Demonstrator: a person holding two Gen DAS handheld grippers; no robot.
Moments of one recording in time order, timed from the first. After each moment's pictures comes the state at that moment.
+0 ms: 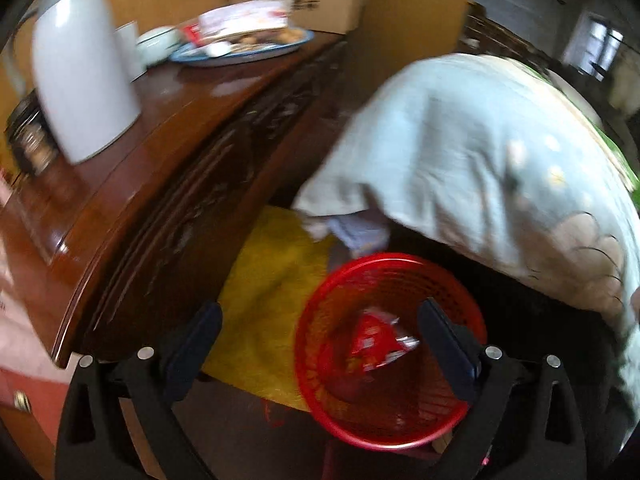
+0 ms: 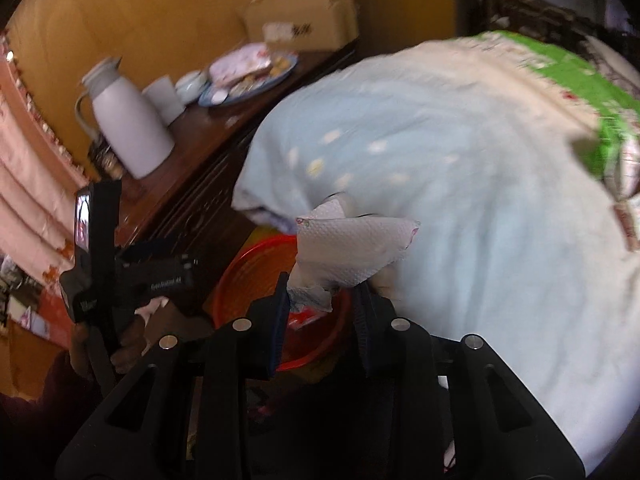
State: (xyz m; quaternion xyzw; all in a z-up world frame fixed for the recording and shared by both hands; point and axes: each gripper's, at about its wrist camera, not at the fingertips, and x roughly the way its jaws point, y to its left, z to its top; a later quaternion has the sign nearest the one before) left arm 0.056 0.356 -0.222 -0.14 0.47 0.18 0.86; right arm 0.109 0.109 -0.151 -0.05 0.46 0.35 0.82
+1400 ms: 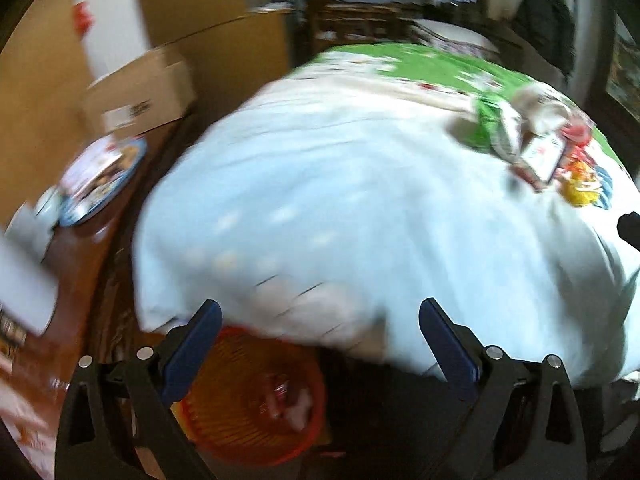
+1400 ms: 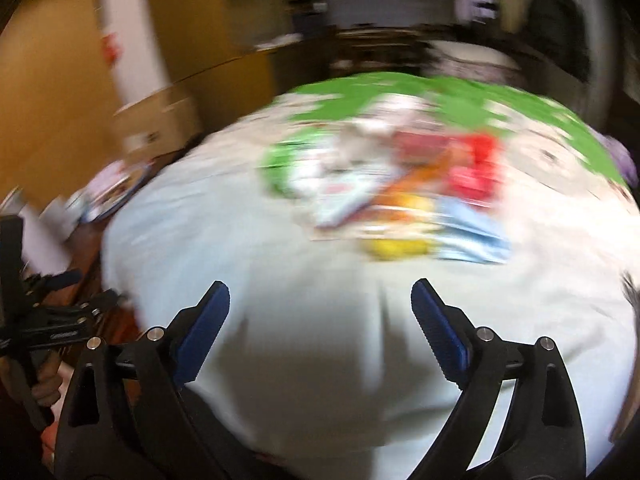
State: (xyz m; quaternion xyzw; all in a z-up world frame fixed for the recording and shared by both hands) left arm 0.142 0.119 -0.141 0.05 0.44 0.01 0.89; right arm 0.132 -0.178 -0.126 0.09 0.36 0.08 0.92
